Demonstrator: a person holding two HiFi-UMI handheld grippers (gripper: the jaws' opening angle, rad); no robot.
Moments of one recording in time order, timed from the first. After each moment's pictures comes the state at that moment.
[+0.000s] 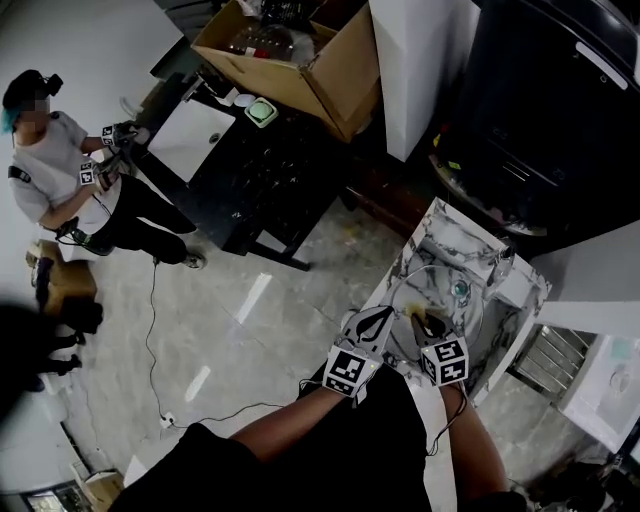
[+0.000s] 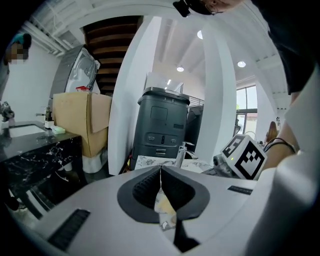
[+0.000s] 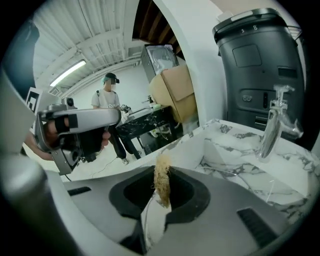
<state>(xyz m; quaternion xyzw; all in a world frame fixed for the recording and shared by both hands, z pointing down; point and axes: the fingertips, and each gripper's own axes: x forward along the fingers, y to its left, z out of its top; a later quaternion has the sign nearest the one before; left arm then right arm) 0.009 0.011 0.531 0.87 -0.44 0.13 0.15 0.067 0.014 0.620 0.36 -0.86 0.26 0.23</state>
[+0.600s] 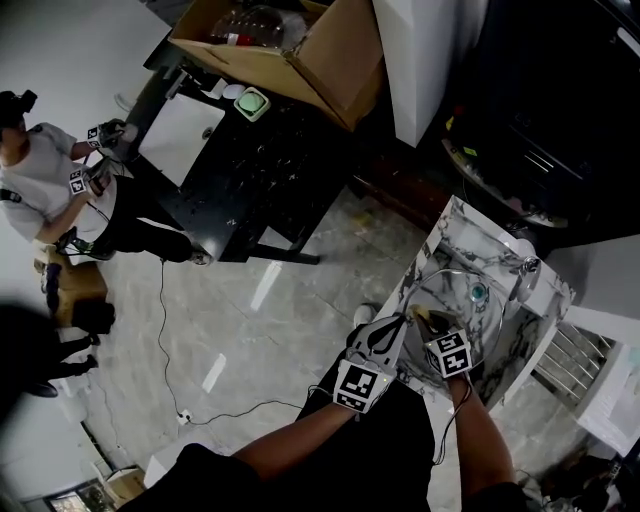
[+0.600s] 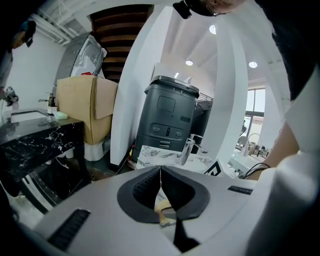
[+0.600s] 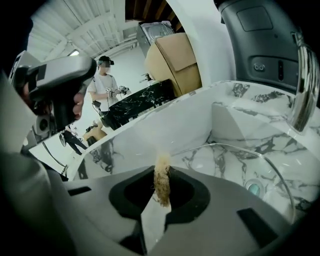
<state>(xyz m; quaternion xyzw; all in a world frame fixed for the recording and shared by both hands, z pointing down) 0.005 -0.012 0.566 0.86 -0.45 0.15 0.21 0.048 -0.004 0.728 0.31 -0.85 0.31 0.30</state>
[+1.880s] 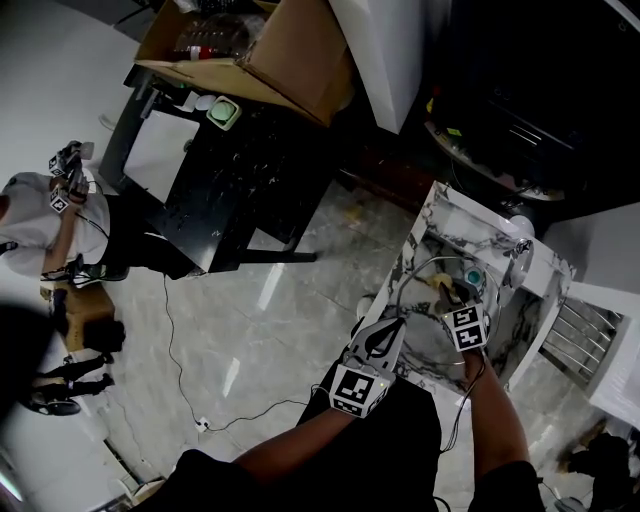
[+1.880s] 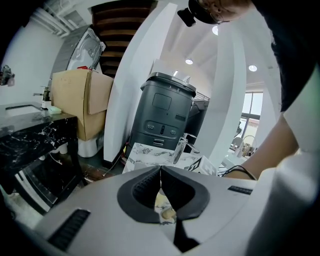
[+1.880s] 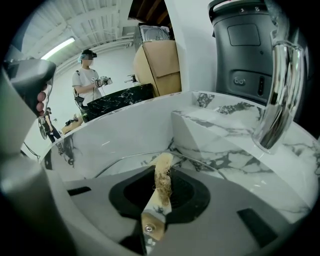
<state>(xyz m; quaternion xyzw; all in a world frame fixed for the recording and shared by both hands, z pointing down) 0.028 -0.003 0.565 0.86 -0.42 0.15 0.23 0.123 -0.063 0.744 0.40 -0.82 0.25 0.33</state>
